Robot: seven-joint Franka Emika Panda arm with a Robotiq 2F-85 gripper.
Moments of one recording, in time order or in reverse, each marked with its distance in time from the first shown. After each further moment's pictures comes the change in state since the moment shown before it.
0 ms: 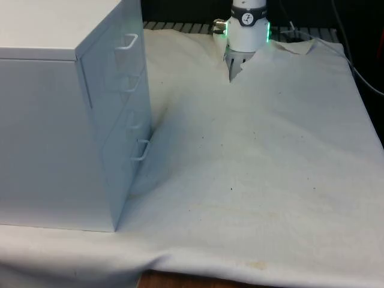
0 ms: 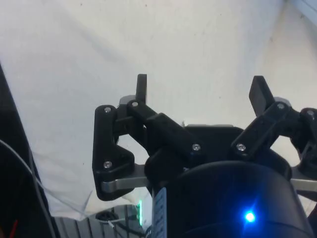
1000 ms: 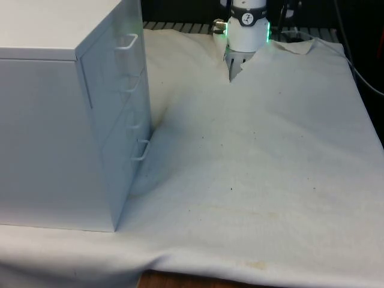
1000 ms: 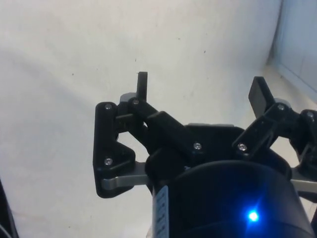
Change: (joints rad) arm 0.009 0.234 0.005 0.090 0.030 0.190 0.031
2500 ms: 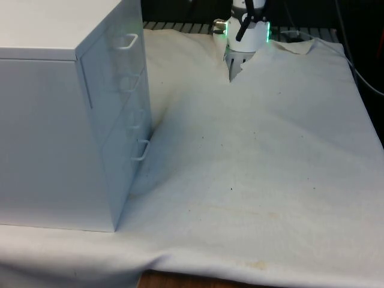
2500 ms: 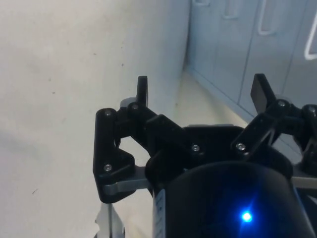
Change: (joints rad) arm -0.002 0.148 -0.070 0.129 -0.171 -0.045 -0.073
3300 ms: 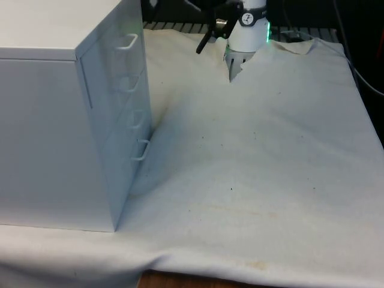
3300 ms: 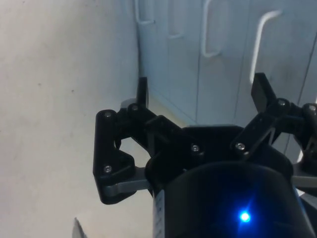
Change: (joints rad) arm -0.025 0.138 -0.081 0.068 -0.012 0.037 -0.019
